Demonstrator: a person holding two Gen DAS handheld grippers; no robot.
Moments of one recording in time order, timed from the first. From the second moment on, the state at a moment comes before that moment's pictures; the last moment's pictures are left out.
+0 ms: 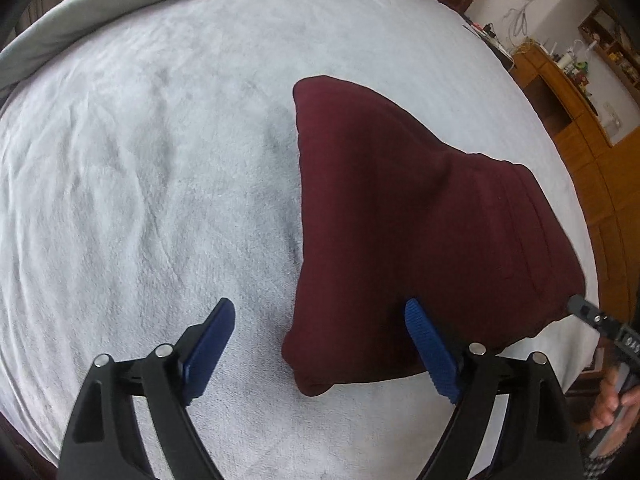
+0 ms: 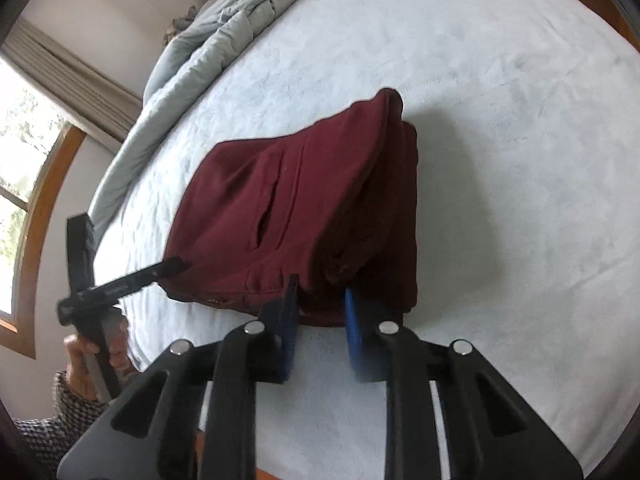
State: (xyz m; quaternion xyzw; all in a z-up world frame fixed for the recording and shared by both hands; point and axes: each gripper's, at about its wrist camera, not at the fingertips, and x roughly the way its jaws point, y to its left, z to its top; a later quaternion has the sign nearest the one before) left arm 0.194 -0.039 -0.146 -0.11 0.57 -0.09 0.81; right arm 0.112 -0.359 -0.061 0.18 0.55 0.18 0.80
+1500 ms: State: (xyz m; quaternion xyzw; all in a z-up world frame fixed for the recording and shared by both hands) left arm 0.102 -0.076 -0.046 0.00 0.50 -0.01 0.87; right arm 0.053 -0.288 -0.009 0.05 0.52 0.01 0.85
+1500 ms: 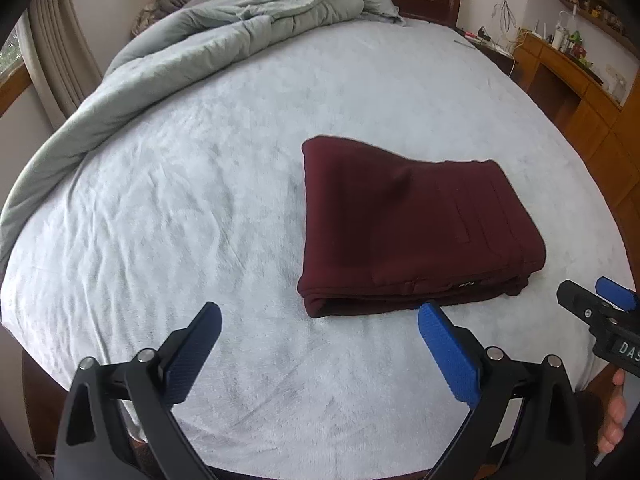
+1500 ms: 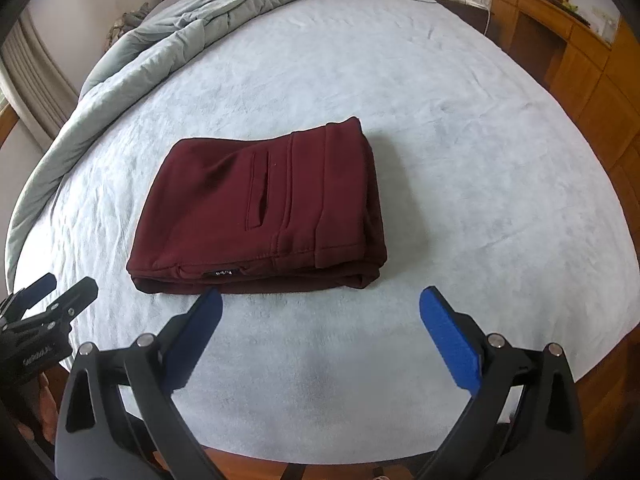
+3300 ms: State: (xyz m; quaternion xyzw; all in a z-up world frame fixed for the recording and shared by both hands) left arm 0.112 -0.084 -0.065 0.02 0.53 -0.01 0.85; right arm 0.065 -0.275 -0.021 0.01 0.53 -0.01 0.85
